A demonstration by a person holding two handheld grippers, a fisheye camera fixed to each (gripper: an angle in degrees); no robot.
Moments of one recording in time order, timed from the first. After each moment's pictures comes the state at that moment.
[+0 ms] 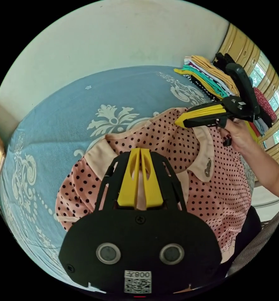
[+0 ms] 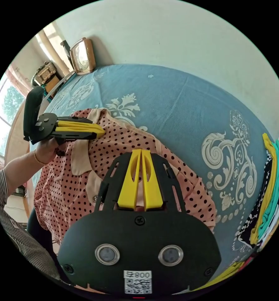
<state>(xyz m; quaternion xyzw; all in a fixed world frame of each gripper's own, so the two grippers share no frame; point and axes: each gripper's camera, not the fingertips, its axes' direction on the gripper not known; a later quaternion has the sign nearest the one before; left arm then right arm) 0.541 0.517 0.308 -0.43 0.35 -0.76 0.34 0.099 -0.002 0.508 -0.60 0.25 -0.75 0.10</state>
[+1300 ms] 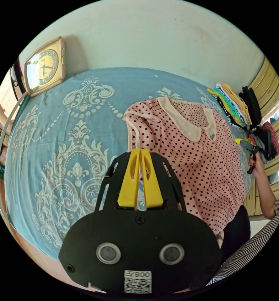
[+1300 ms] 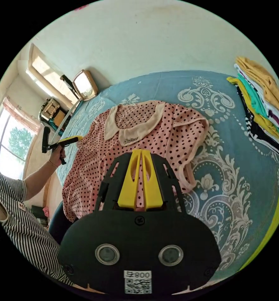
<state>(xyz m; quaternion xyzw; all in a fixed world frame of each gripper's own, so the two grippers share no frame) 0.548 0.362 0.026 -0.53 0.23 -0.78 0.22 -0.075 -0.178 0.321 -0.61 0.27 -0.70 0.26</state>
